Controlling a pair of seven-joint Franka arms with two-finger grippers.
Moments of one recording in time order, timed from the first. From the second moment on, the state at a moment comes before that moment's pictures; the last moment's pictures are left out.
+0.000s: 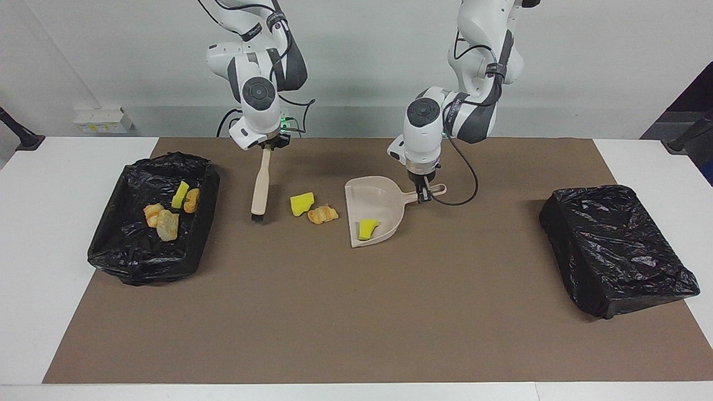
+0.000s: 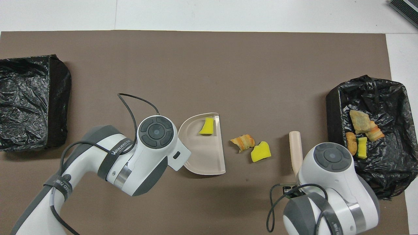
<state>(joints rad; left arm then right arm) -0.61 0.13 0.00 -2.08 0.10 2.07 0.89 0.16 -0.26 0.16 -2.47 0.01 1.77 0.36</state>
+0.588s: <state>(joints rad) -0.61 0.13 0.00 -2.08 0.10 2.08 0.83 0.29 -0.12 0.17 -2.47 0.31 2.11 0.36</state>
